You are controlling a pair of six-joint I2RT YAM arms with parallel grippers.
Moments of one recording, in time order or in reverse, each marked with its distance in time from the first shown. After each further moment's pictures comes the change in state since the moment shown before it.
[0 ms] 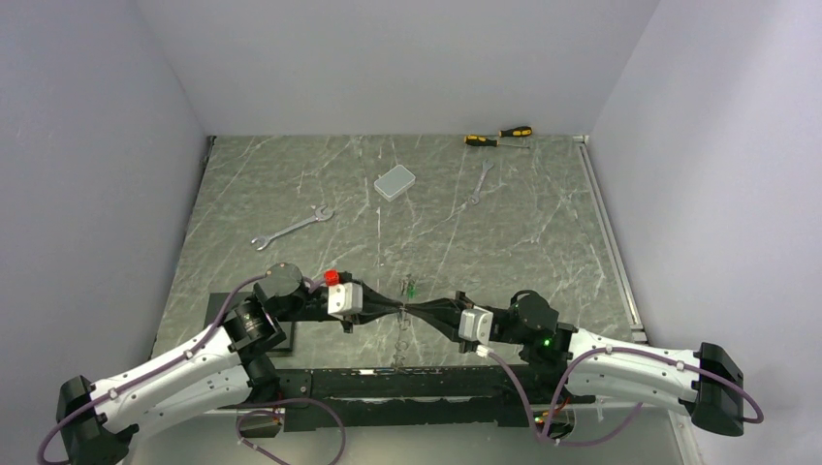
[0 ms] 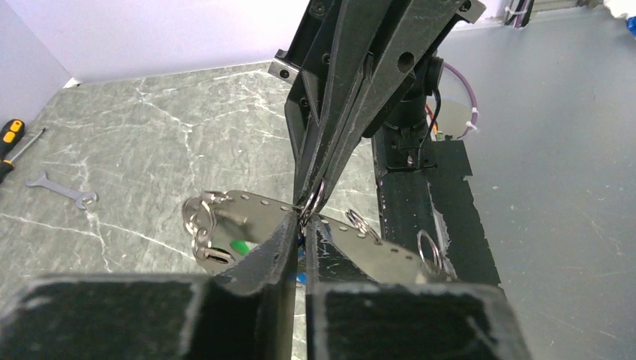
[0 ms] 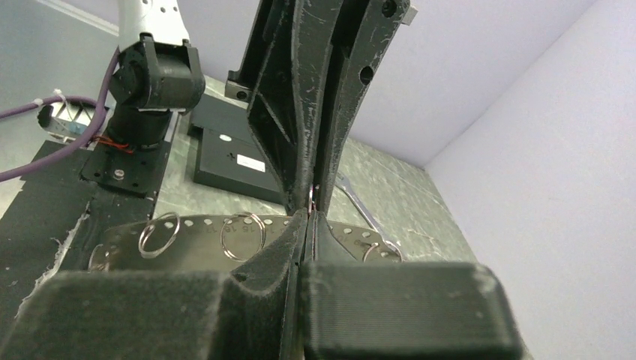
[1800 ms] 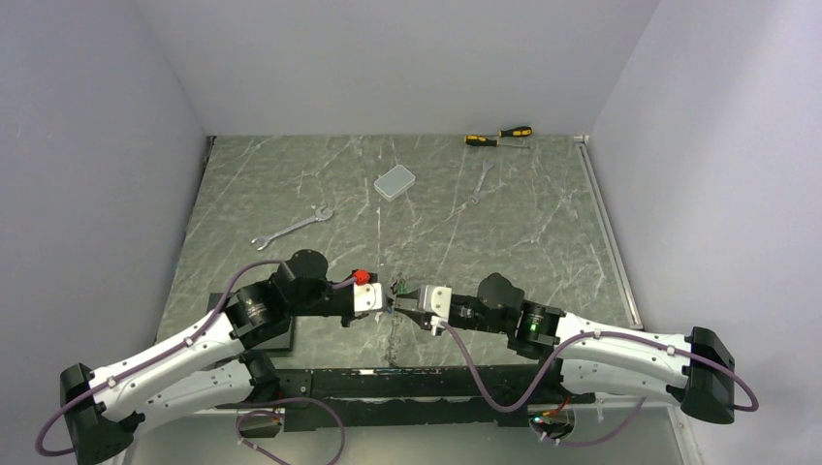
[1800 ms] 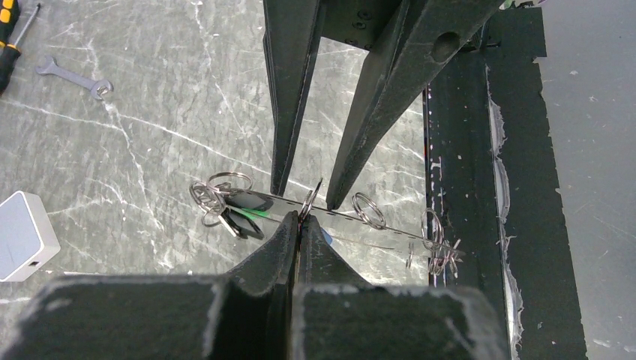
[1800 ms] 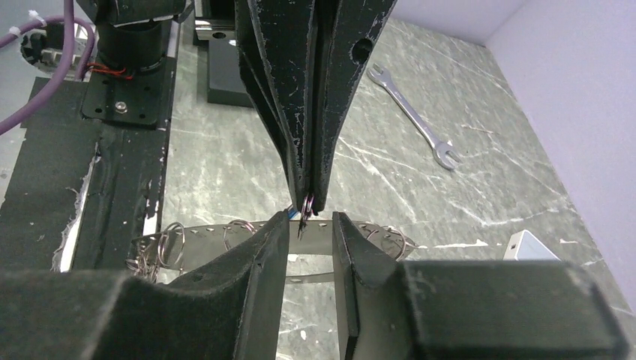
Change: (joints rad) left arm -0.016 0.107 0.175 -0.439 -0.177 0.241; right arm -0.002 0.179 0.205 -0.359 0.127 0.091
